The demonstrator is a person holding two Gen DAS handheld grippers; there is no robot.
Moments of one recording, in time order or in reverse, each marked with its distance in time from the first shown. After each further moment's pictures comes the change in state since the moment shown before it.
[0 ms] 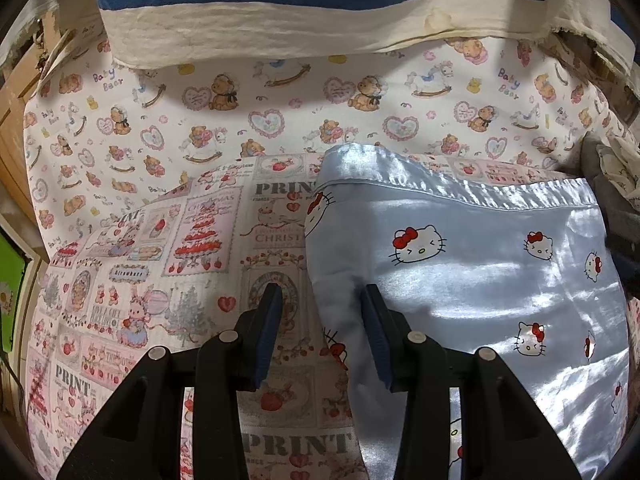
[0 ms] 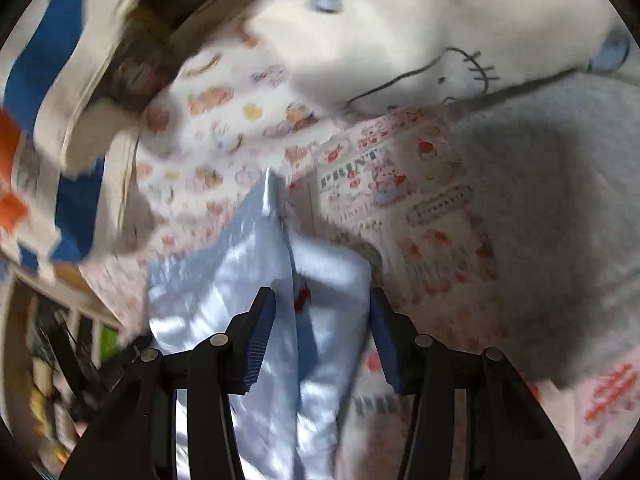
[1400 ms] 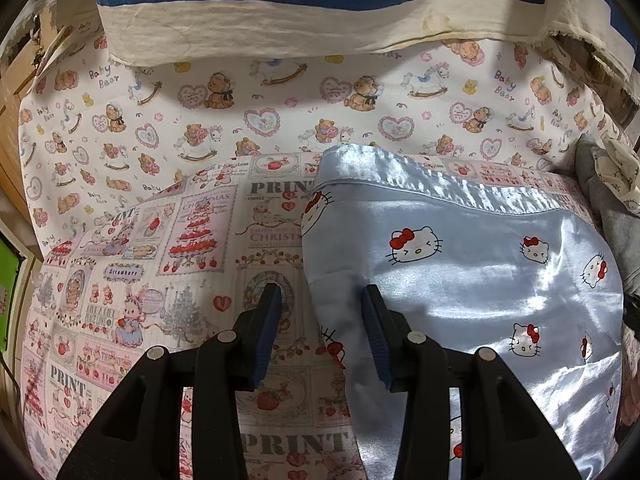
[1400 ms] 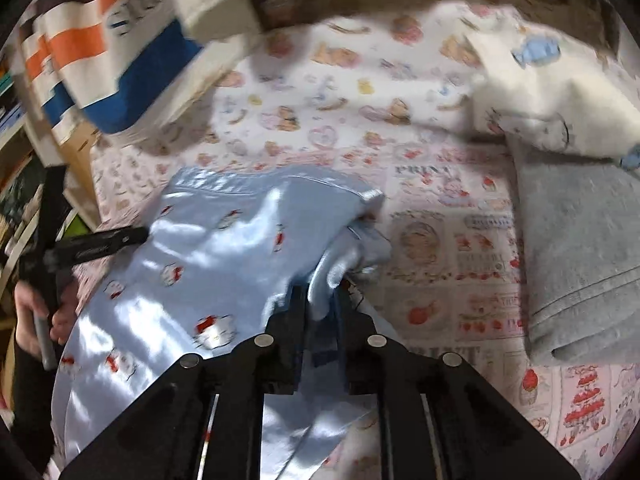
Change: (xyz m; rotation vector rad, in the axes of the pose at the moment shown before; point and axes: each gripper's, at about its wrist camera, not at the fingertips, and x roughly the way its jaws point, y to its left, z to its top) left arm -0.001 0.000 0.000 -0.010 0.008 -0.023; right arm -0.009 0.046 -0.053 -0.477 0.033 -0.083
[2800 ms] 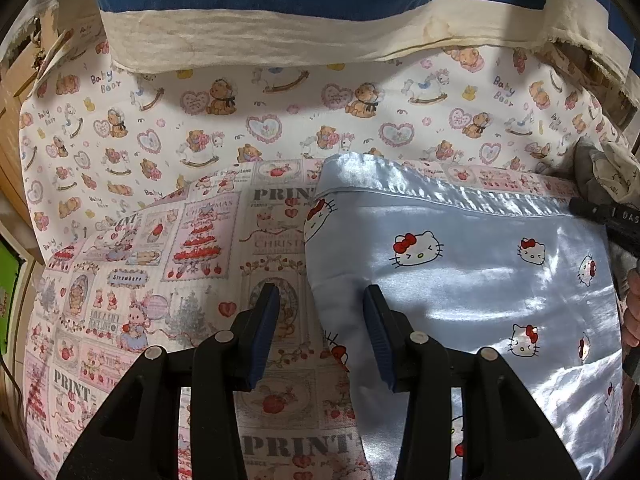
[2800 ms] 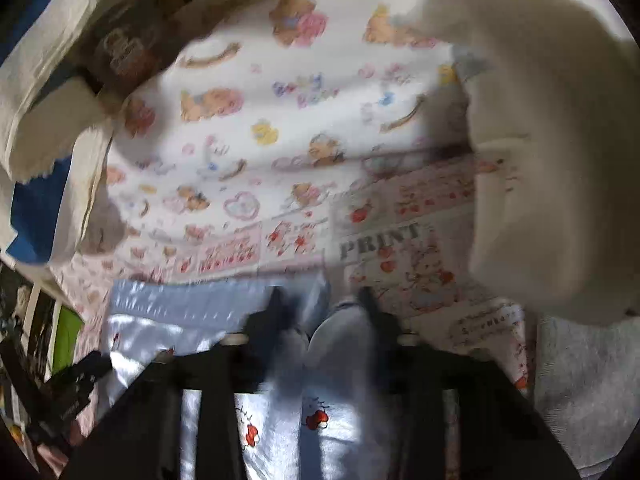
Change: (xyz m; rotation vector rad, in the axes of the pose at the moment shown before) left arm -0.002 0.002 -0.001 0.002 -0.015 -0.002; right arm 0.042 -0.032 0.073 0.206 -0.076 -0.077
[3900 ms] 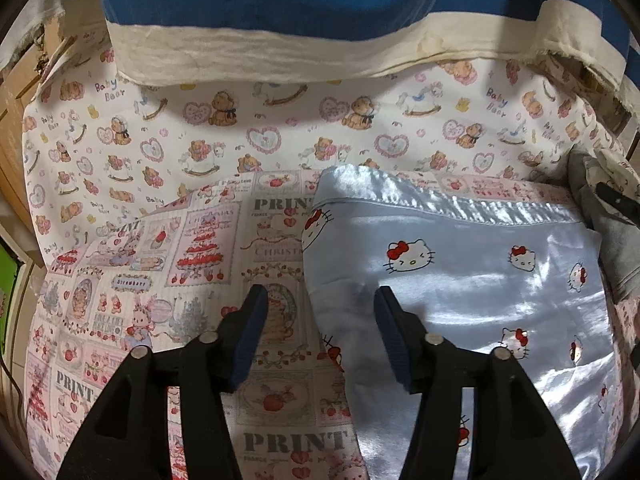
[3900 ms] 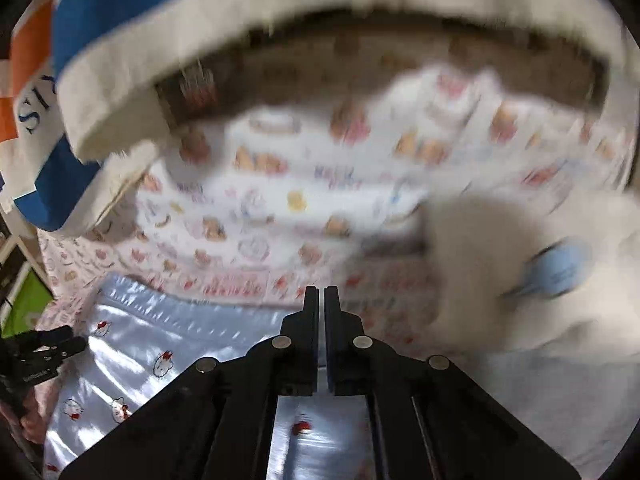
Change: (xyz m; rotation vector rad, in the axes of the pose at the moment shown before) left arm -0.011 0.002 0.000 -0.001 -0.031 -0.017; right arm -0.054 0.022 0.008 -0.228 -0.171 -0.120
